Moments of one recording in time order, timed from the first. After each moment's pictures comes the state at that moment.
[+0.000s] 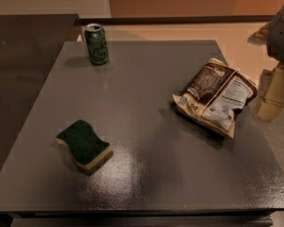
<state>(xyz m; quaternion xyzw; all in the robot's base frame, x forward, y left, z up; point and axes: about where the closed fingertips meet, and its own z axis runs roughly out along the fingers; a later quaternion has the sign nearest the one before) 0.438 -0.217 0.976 -0.60 0.78 -0.03 0.16</state>
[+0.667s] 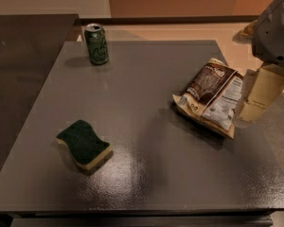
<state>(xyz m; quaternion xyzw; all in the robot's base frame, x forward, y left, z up) 0.435 -0.183 0.981 -0.61 0.77 -0.01 0.19</state>
